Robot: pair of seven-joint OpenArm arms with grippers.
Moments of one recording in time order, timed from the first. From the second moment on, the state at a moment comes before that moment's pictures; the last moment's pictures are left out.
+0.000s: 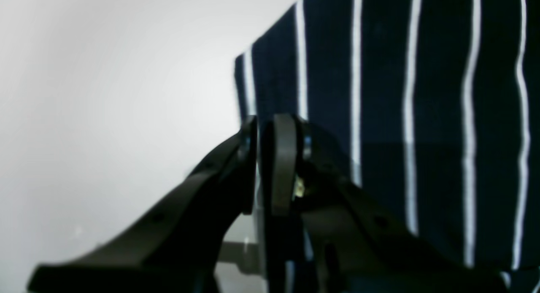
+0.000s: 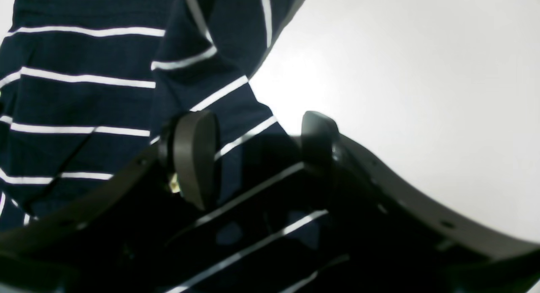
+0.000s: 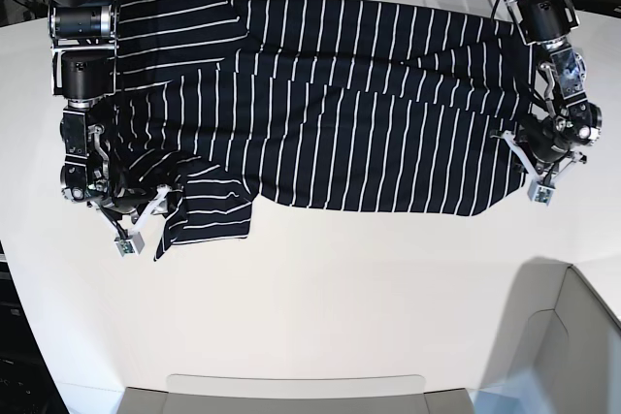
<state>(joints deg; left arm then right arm) -7.1 -19.5 -24.7 71.3 -3.1 -36.6 44.4 23.5 20.6 -4.0 54.0 19.5 21.9 -44.5</state>
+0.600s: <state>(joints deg) -13.2 -21.5 -24.2 70.5 -3.2 -36.3 45.3 23.5 20.5 -3.9 54.0 19.5 21.9 -44.3</state>
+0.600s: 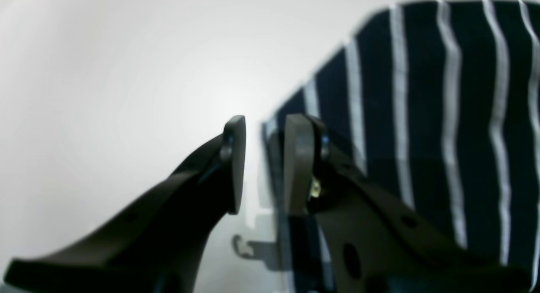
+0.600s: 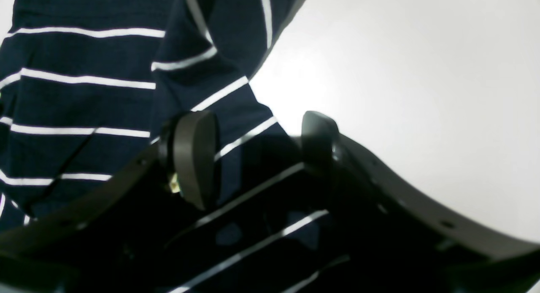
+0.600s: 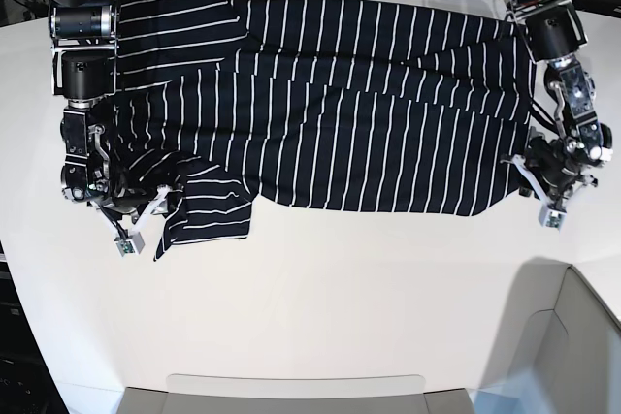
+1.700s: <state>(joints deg) -16.8 -31.7 -11.6 49.6 -25.9 -36.3 42.8 23.5 20.7 -3.8 54.0 19.8 21.9 -44.4</state>
